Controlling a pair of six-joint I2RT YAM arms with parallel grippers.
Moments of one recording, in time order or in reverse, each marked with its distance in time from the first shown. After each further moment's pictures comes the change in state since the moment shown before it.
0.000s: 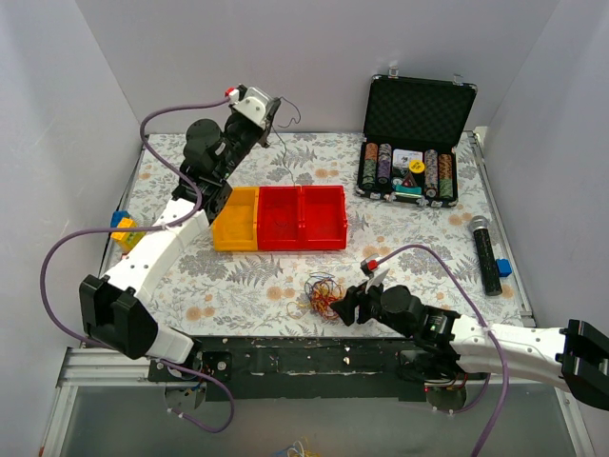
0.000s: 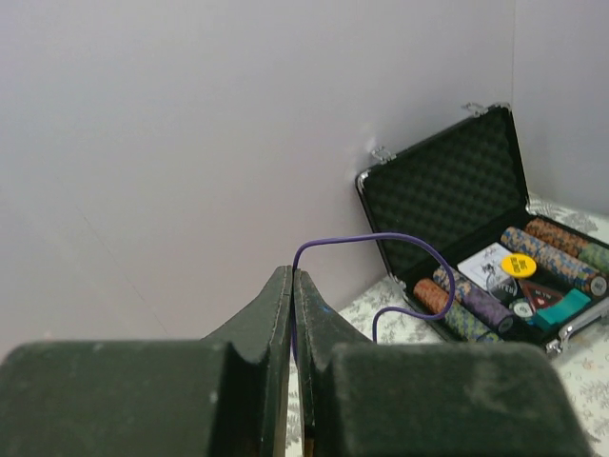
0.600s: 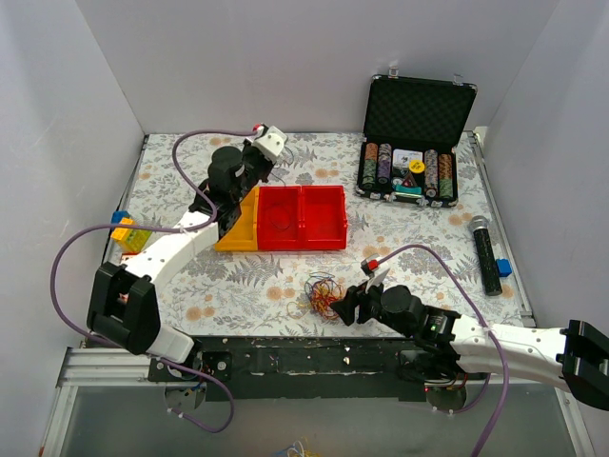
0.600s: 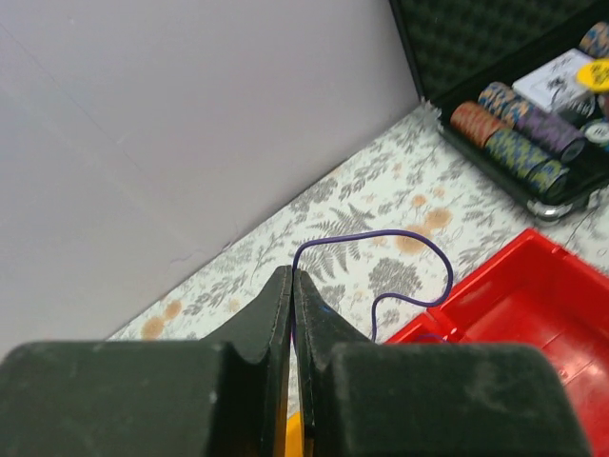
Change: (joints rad) left arm -0.005 0.024 -0.257 -0.022 -0.132 0.110; right arm 0.000 -0.003 0.000 0.000 0.000 0.005
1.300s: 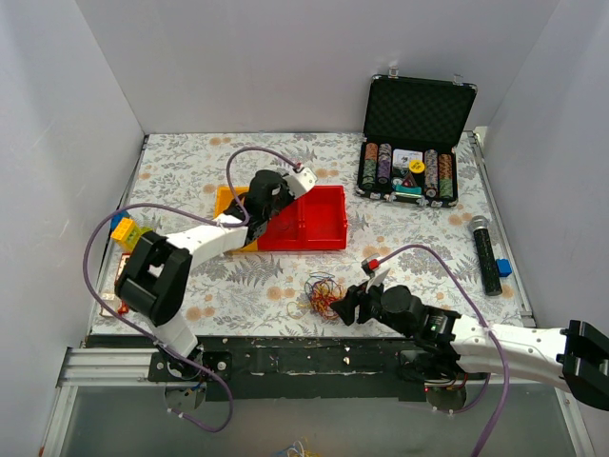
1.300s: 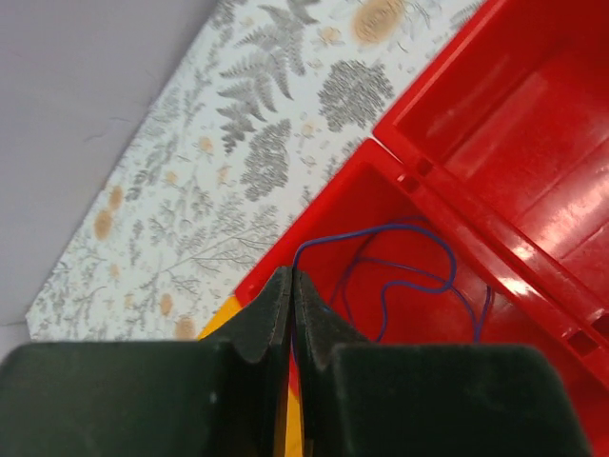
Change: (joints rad) left arm -0.103 0.187 -0.088 -0.101 -0.237 0.215; right arm 0.000 0.002 0.000 -0.001 0.000 0.018
